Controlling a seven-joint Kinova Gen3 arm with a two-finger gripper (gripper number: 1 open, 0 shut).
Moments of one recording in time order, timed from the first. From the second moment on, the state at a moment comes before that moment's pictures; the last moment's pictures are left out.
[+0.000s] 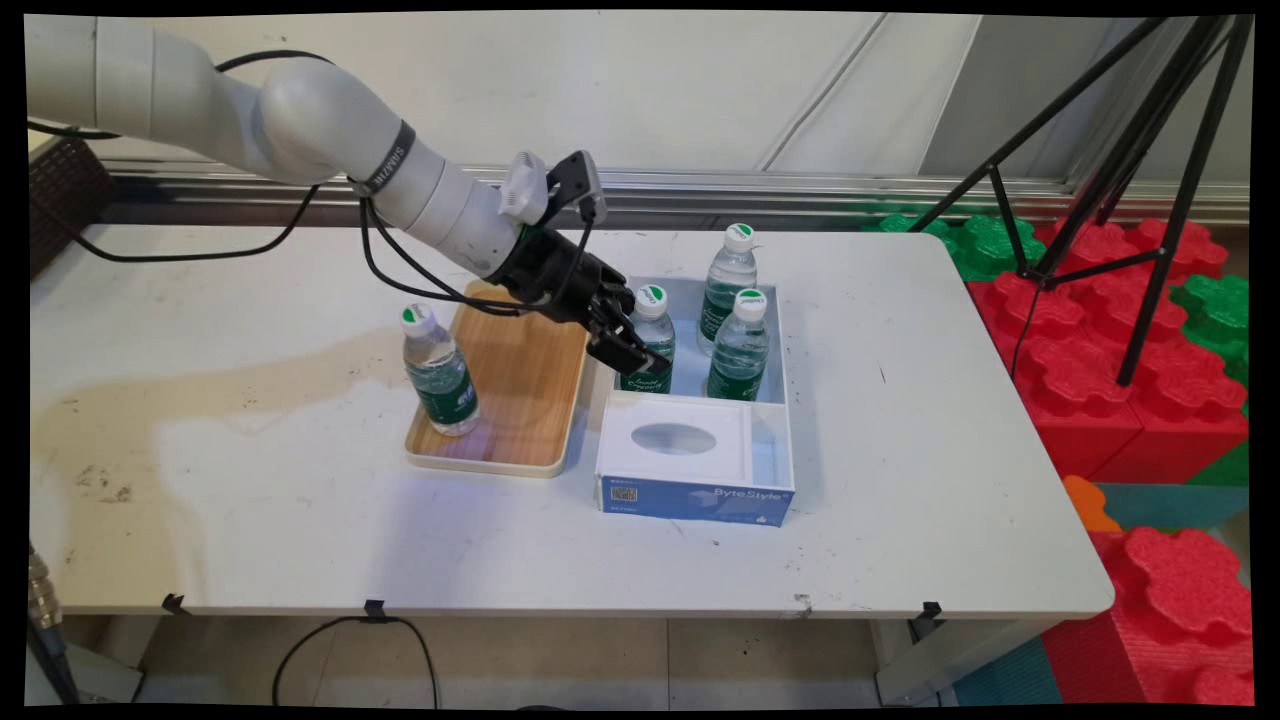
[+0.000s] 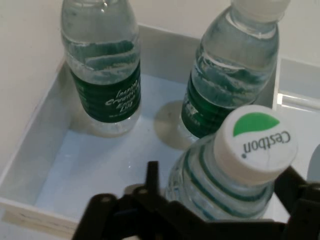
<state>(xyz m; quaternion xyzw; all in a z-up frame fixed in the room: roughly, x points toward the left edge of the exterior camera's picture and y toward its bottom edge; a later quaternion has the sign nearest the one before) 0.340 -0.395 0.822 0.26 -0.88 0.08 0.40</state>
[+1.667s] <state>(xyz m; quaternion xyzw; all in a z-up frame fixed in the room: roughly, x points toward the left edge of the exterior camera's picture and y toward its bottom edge) 0.379 -0.416 0.972 0.30 -0.85 0.11 0.43</state>
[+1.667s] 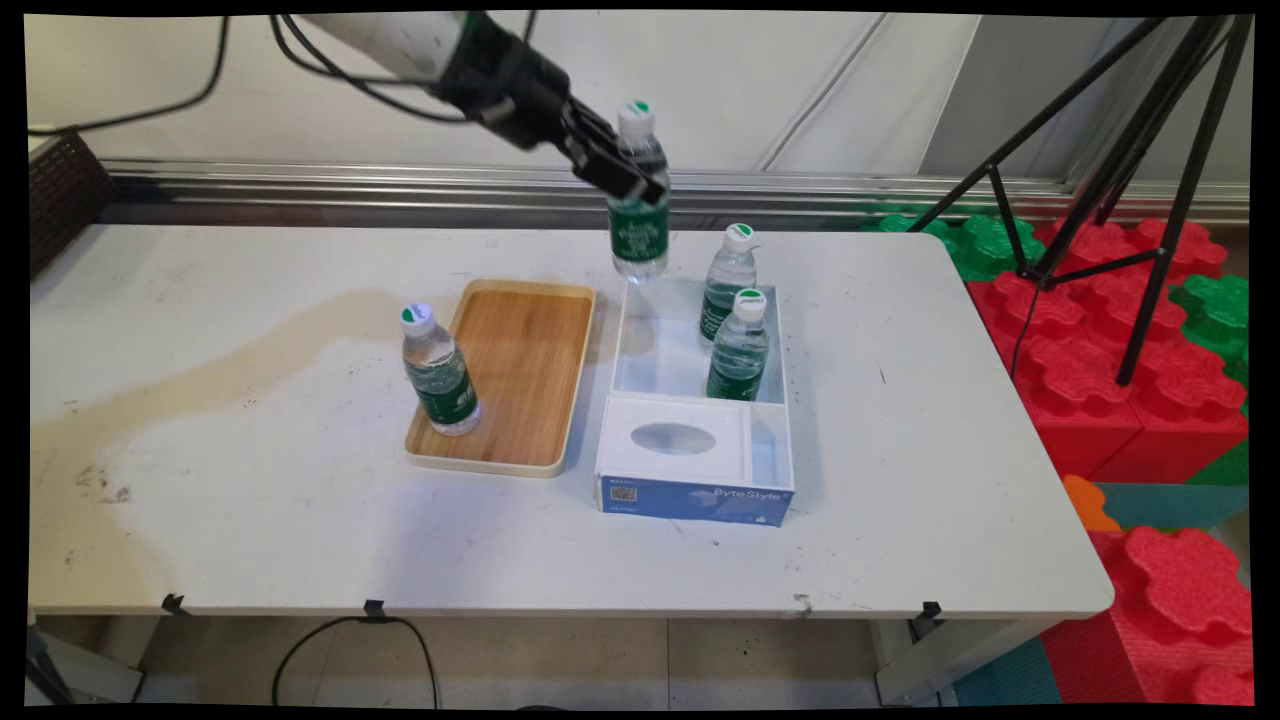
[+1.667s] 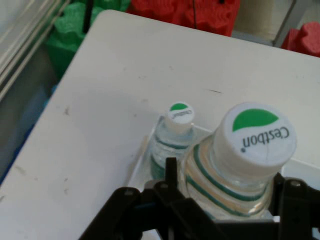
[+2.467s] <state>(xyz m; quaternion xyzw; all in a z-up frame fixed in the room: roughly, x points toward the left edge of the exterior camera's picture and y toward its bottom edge) 0.440 -0.423 0.943 0.33 -0.85 0.11 0.40</state>
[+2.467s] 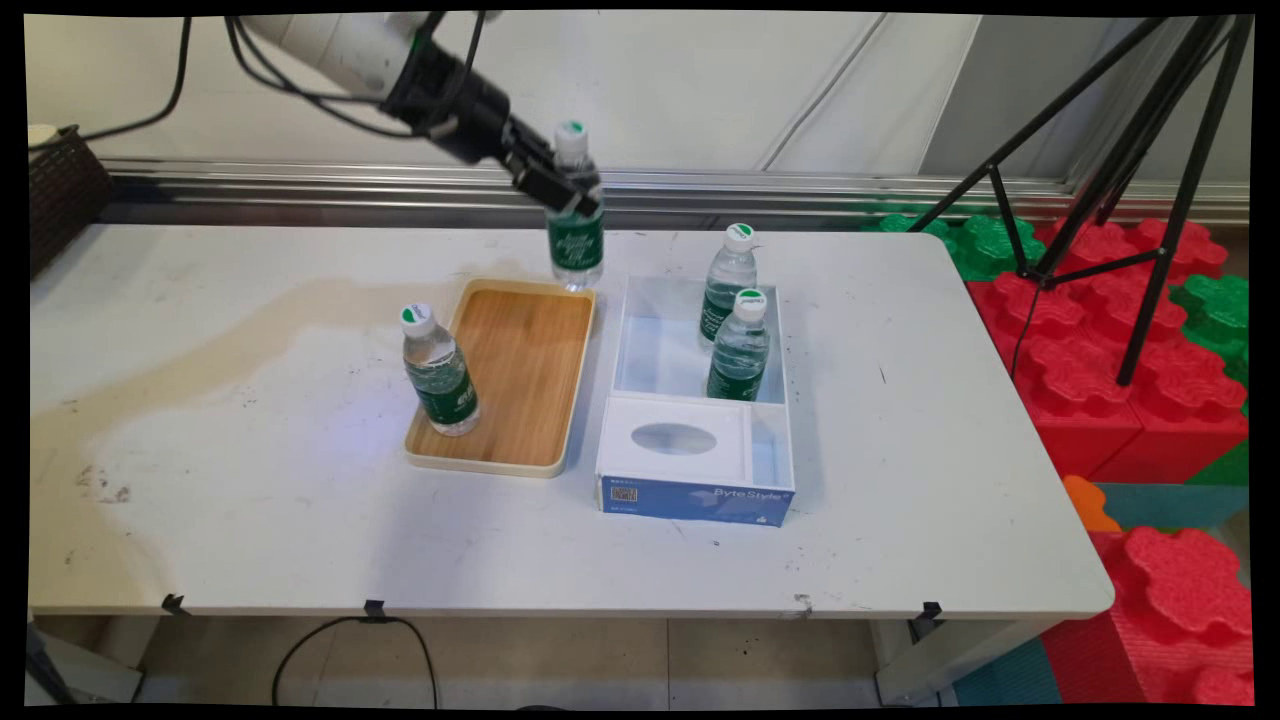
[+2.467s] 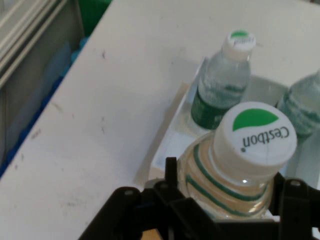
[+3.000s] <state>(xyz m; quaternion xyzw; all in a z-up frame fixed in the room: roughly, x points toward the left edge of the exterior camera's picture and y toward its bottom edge) 0.456 -0.417 0.889 0.32 -0.86 0.11 0.38</state>
